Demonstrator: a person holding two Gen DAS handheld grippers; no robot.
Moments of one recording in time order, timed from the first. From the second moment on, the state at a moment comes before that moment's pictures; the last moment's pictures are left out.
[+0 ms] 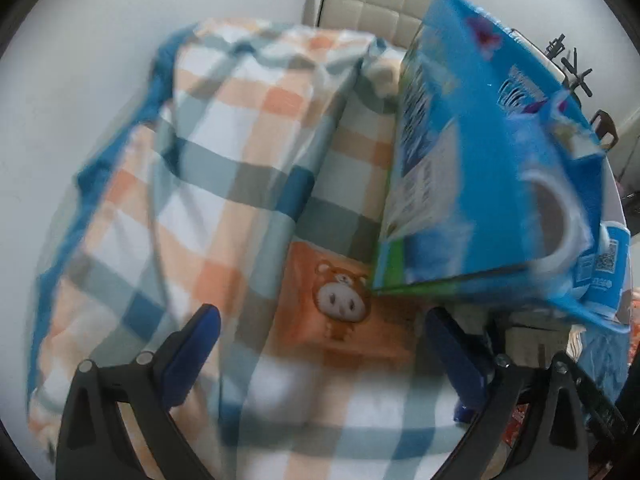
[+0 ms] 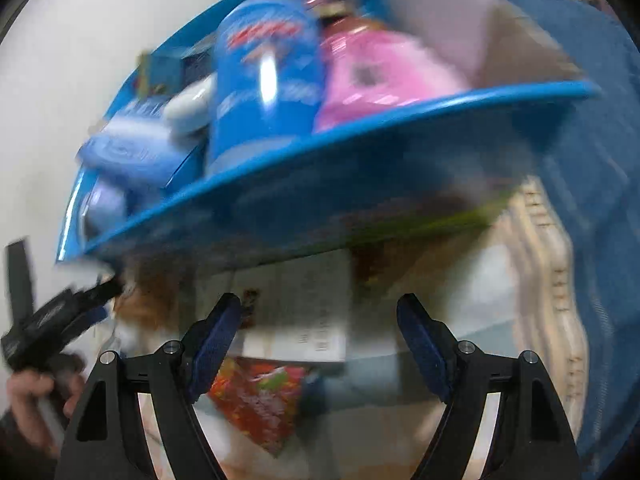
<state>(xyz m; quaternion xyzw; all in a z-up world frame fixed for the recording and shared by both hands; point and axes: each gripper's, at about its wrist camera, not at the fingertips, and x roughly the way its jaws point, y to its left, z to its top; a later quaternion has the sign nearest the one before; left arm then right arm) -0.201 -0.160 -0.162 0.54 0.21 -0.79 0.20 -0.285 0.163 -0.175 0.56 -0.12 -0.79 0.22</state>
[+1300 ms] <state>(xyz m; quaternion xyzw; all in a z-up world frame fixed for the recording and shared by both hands) -0.049 -0.245 -0.151 0.44 0.46 -0.75 0.16 -0.213 -0.071 -0.096 0.44 0.14 -0.77 0.45</state>
